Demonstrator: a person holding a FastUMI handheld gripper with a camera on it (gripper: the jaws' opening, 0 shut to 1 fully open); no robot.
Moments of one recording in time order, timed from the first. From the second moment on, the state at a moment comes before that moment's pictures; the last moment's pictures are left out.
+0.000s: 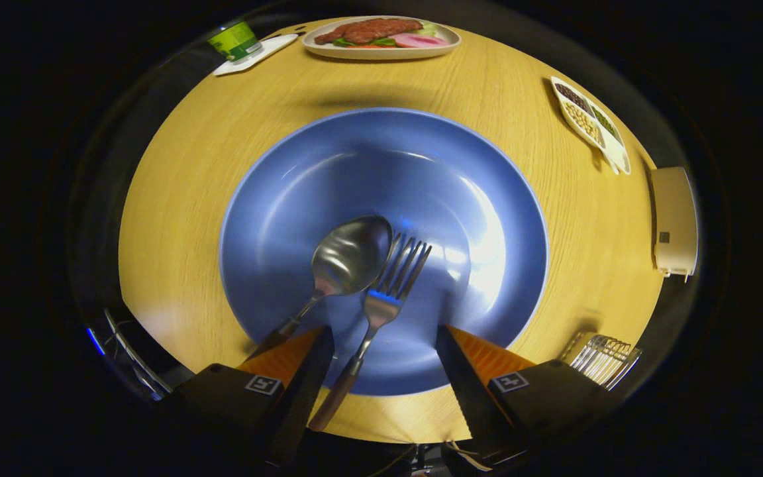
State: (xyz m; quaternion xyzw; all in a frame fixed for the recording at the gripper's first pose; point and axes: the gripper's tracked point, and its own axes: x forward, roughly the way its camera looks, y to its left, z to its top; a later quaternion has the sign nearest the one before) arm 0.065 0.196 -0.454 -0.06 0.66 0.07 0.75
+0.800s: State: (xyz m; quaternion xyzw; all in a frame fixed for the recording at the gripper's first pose) arm 0.056 0.189 -0.419 0.04 0.61 0.08 0.79
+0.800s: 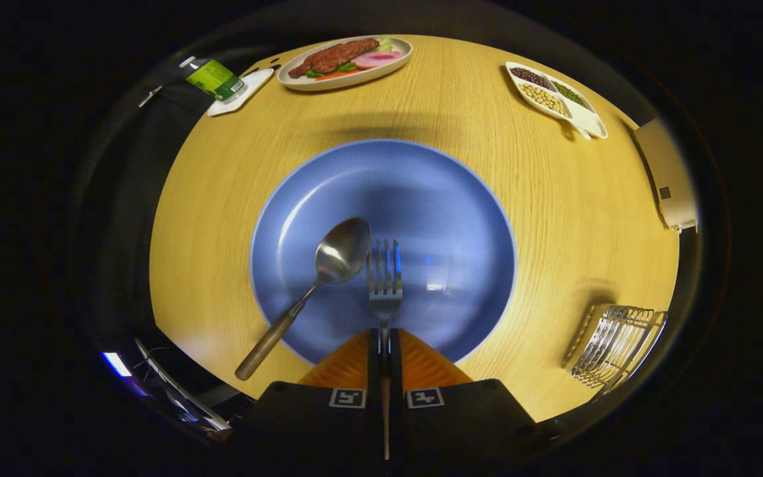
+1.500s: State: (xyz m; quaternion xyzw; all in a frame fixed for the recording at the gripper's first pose) arm 0.000 0.017 -0.309 0.07 0.58 0.07 0.81
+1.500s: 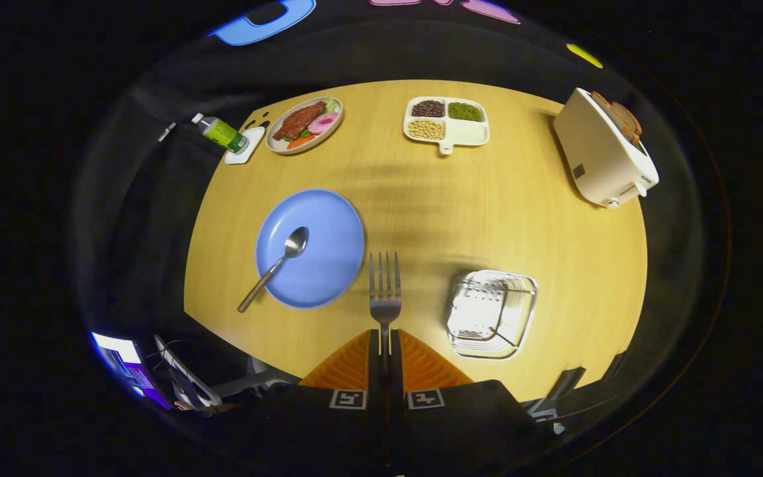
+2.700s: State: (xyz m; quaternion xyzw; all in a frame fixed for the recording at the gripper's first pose) arm 0.005 -0.060 -0.380 0.06 0.69 0.02 0.72
